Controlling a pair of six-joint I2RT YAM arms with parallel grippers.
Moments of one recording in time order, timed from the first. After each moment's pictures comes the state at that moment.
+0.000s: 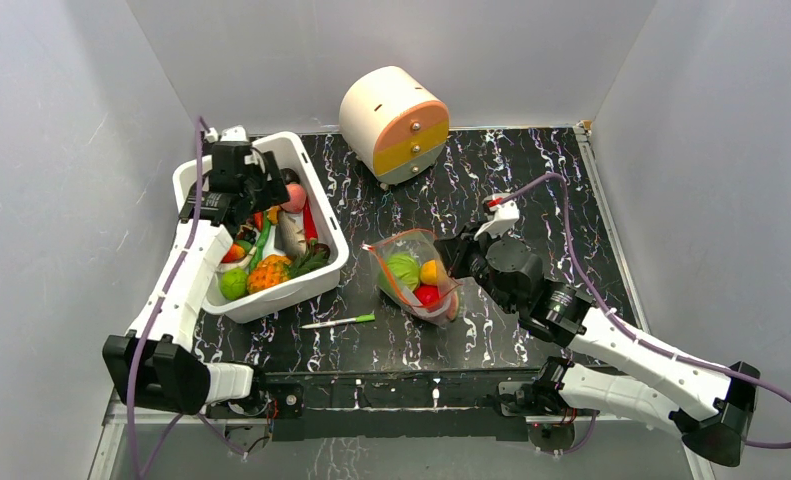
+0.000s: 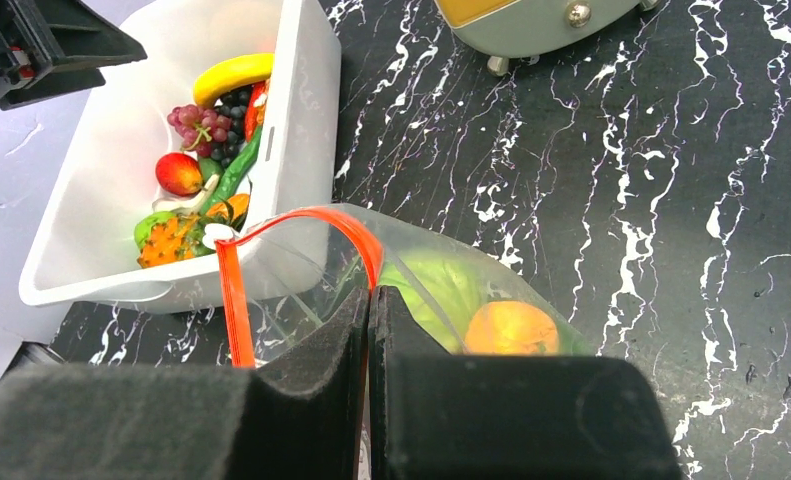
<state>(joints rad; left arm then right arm) -0.17 1.29 1.27 -0.69 -0.21 -0.35 0.93 0.84 0.77 -0.16 0.43 0.53</state>
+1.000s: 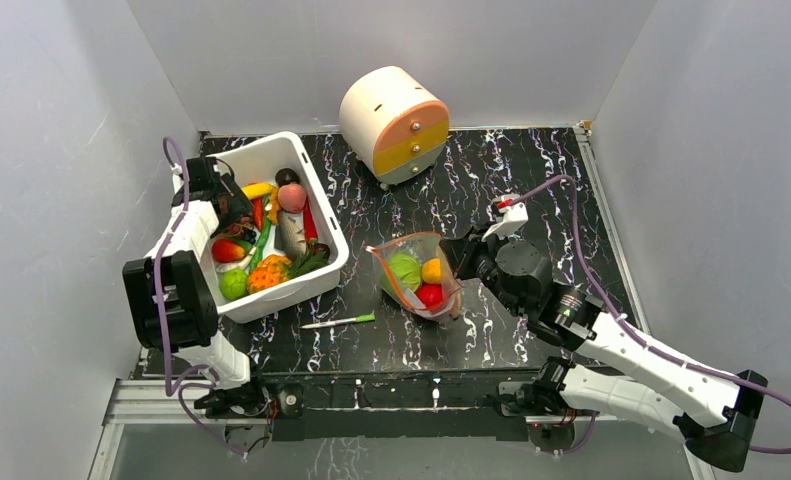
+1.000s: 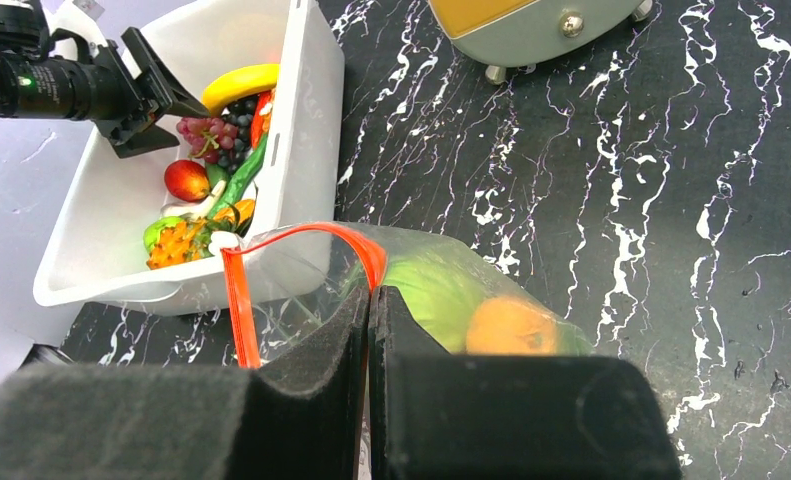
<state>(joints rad) 0.19 1.61 1.15 -0.44 -0.15 -0.43 0.93 0.79 0.77 -0.19 0.43 0.53</state>
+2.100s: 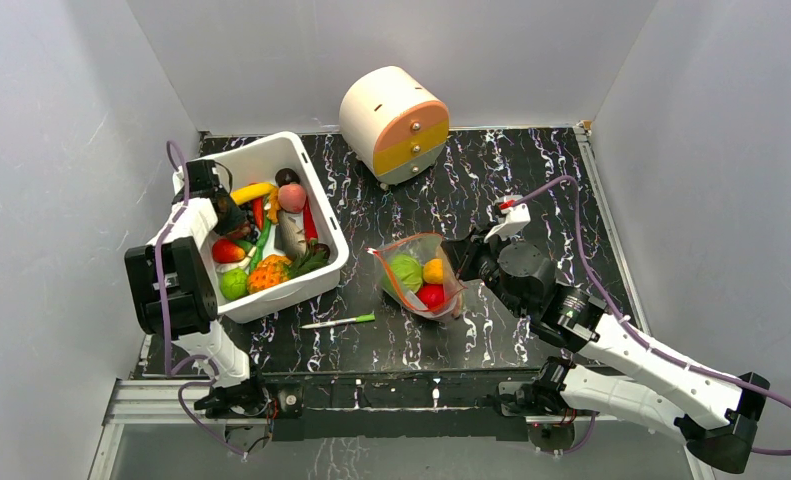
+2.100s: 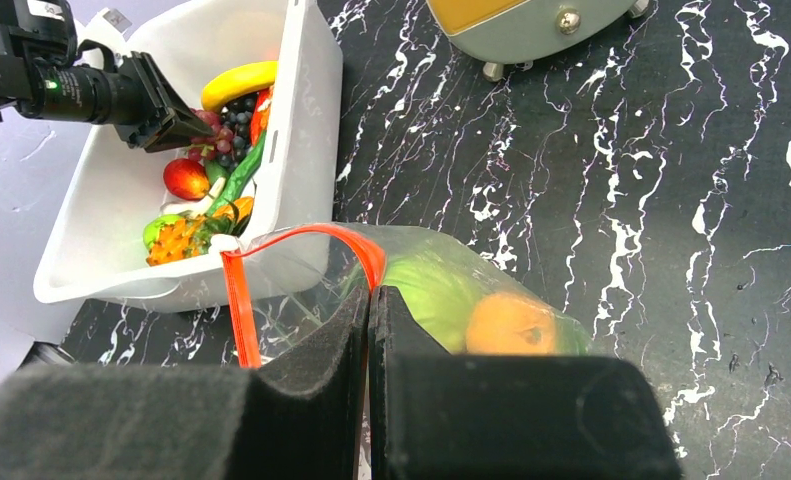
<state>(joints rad) 0.22 1.72 1.17 -0.42 -0.09 -0.39 0.93 0.78 0.77 -0.21 0.43 0.53</state>
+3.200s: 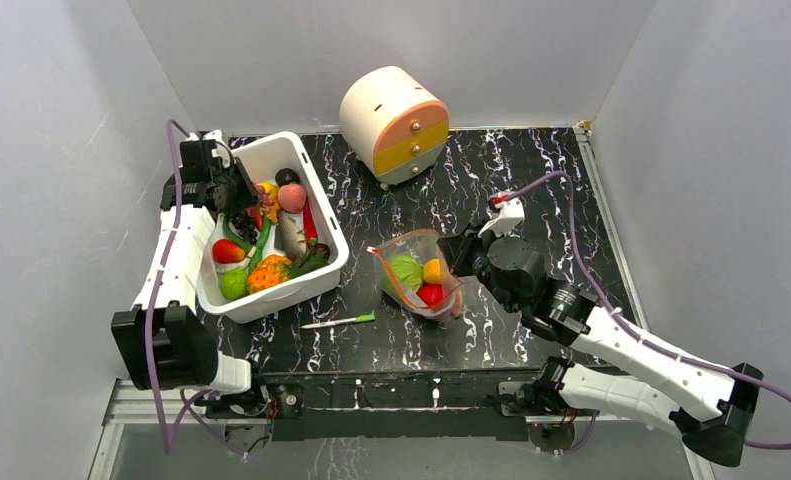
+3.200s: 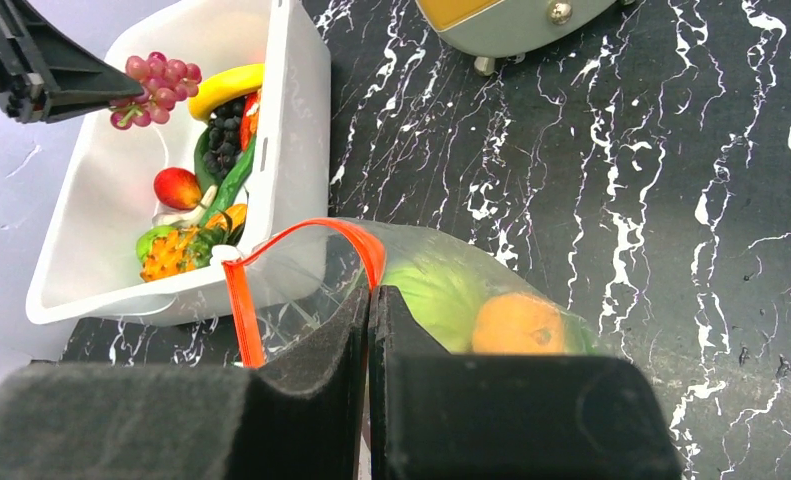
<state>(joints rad) 0.10 1.41 1.26 -0.63 0.13 -0.32 0.93 0.83 0.80 -0.21 0.45 0.57</state>
